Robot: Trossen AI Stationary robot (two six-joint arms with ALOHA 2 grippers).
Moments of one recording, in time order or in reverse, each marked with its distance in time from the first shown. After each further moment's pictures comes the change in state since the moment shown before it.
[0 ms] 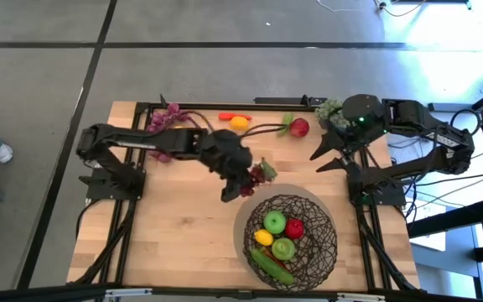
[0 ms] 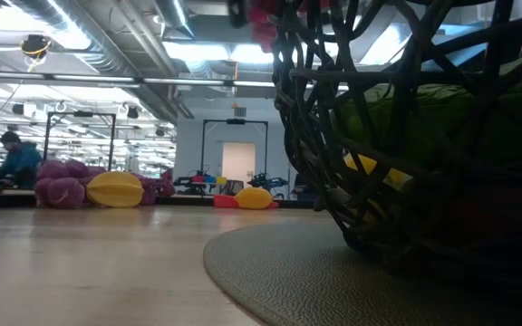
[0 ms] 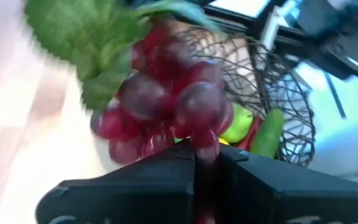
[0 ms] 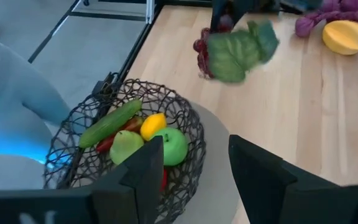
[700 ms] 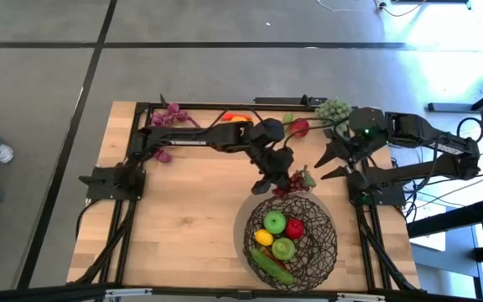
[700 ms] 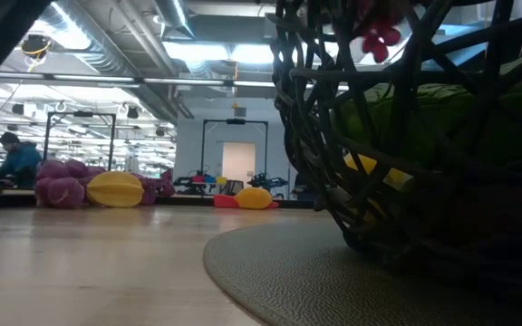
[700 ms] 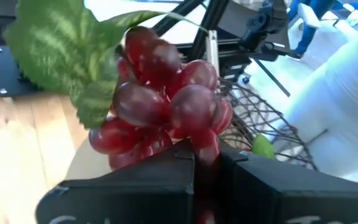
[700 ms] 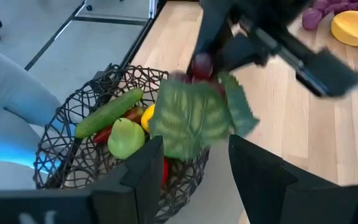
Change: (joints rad) left arm 0.102 0.462 0.461 0.083 0.418 0.291; right arm 0.000 -0.192 -0.306 0.161 -0.009 0.013
